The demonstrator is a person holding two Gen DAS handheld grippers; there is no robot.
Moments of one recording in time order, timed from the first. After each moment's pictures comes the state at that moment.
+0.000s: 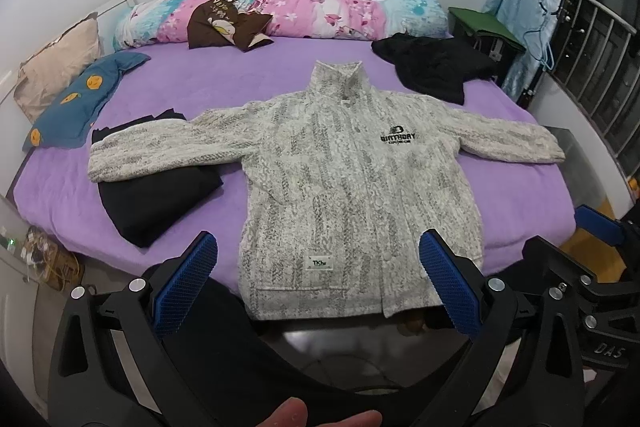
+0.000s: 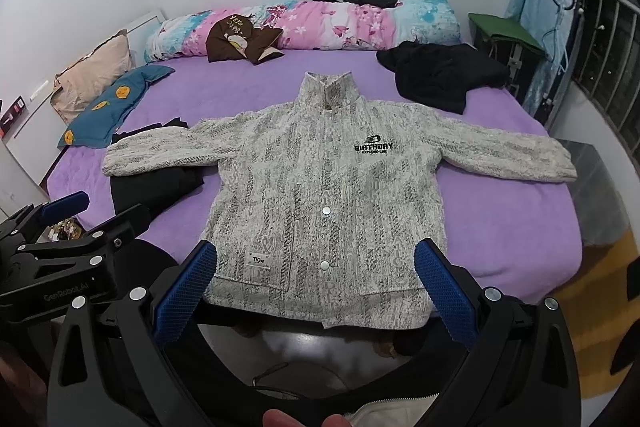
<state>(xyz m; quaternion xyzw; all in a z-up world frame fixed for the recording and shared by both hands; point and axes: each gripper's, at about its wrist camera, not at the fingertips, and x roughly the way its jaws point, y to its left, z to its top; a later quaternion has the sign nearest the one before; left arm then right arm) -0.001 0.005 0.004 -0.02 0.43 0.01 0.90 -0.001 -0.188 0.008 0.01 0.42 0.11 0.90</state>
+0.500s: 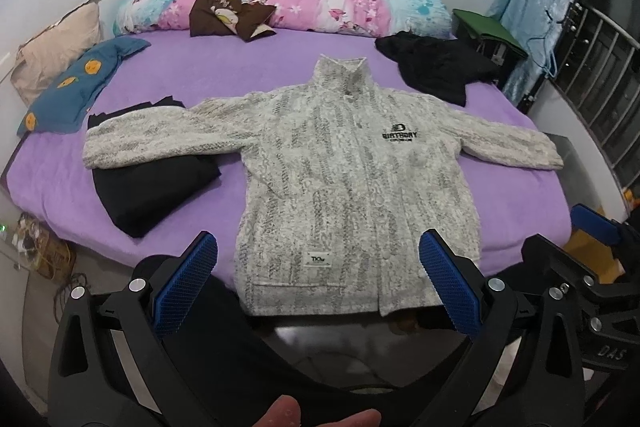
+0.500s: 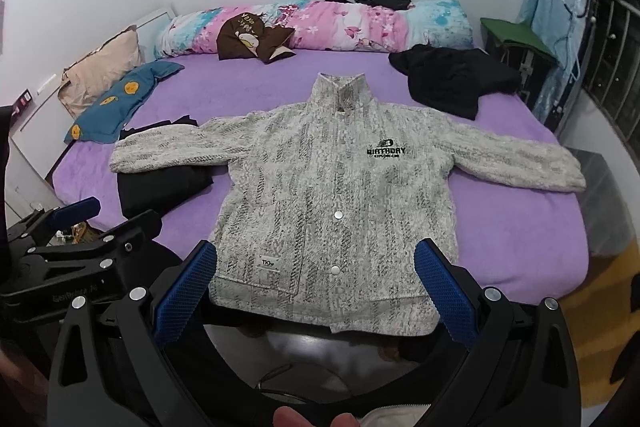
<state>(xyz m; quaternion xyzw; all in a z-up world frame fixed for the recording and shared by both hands) 0.003 0.024 -0.005 -0.04 0.44 0.01 0.90 0.008 -0.173 0.005 0.00 0.42 0.13 0.90</state>
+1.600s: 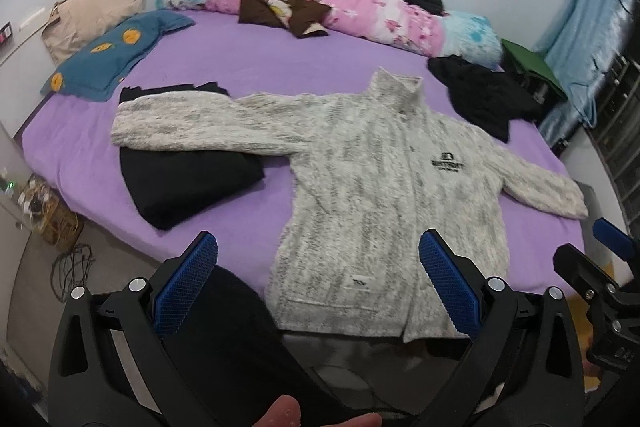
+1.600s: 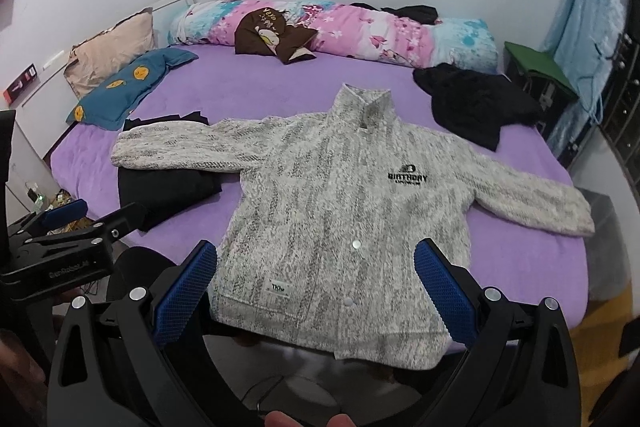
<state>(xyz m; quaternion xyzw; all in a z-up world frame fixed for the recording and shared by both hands) 0.032 0.105 -0.016 -0.11 0.43 0.08 0.89 0.050 -0.109 0.013 -0.05 0.41 0.15 0.90</state>
